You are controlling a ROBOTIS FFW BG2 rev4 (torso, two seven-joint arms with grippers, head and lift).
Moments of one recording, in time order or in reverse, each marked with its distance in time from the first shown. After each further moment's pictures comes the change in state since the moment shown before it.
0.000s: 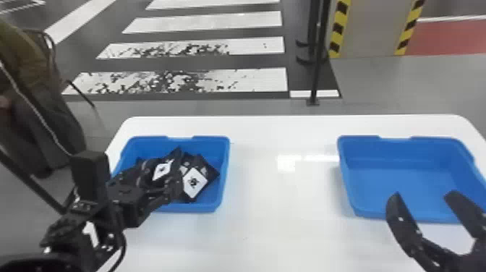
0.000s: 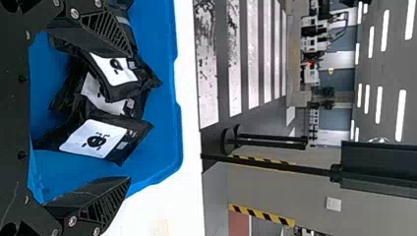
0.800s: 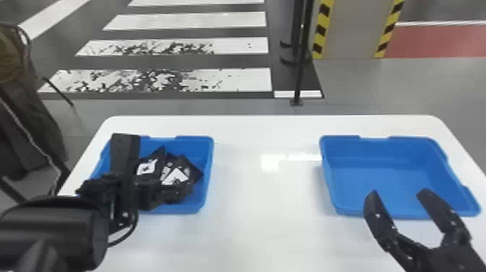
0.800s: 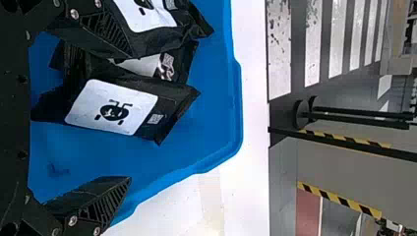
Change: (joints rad) left arm -0.313 0.089 -0.148 0.284 -0.033 0.326 -0.070; right arm -0.014 0.000 0.004 0.021 -0.018 0.000 0.000
